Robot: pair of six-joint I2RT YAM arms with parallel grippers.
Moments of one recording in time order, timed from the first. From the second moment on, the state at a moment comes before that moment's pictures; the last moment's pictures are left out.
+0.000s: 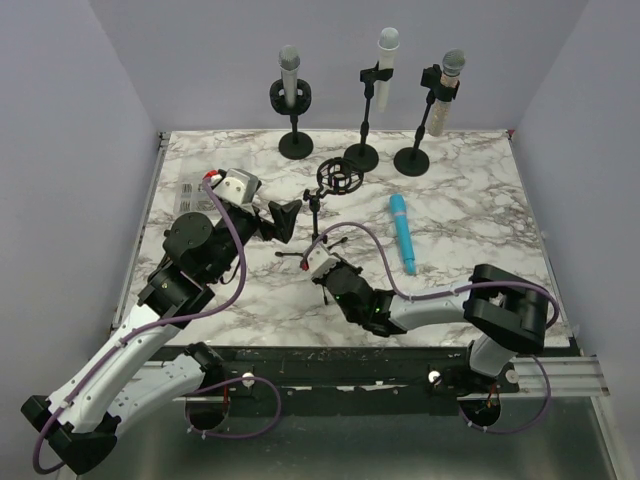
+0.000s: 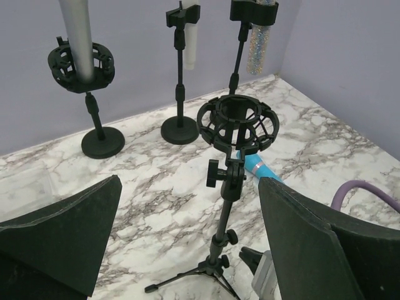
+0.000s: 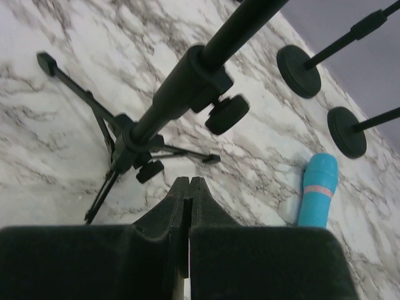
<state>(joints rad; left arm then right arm) -0.67 0.78 0.93 -0.07 -0.11 -0.07 1.18 1.64 0.71 0.64 0.76 -0.34</state>
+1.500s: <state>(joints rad) -0.67 0.83 0.92 -0.07 -0.01 -0.08 0.53 1.65 0.72 0.69 -0.67 1.20</state>
